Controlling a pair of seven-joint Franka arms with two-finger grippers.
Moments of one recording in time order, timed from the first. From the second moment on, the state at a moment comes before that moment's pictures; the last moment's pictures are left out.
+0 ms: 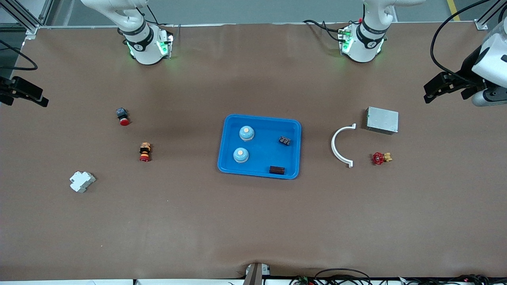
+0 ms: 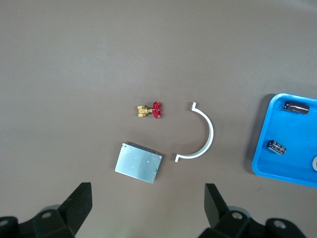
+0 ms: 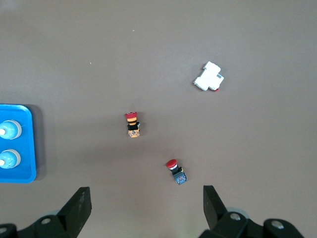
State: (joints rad) left arm -0.07 -0.03 -0.05 -1.56 0.04 1.53 -0.19; right arm -0.01 0.01 -0.08 -1.49 0.03 1.48 -0.01
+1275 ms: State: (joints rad) left arm -0.09 0.12 -0.19 -1.62 0.03 1.54 -0.58; right arm 0.03 0.01 -0.05 -1.49 0.03 1.50 0.07
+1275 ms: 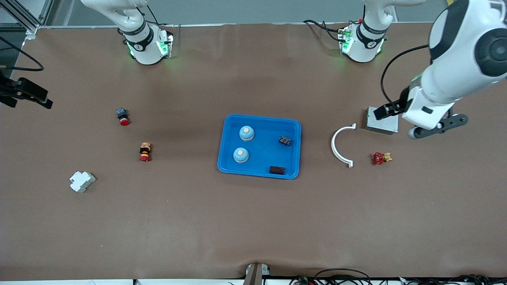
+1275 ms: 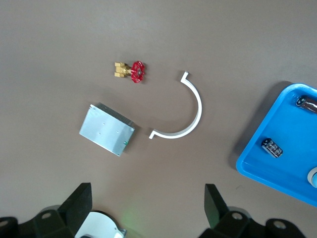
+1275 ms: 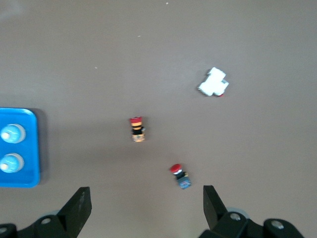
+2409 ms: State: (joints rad) left arm -0.17 0.23 -0.29 -1.96 0.03 2.06 -1.00; right arm 0.54 -0.08 -0.04 -2.05 0.10 2.03 0.90
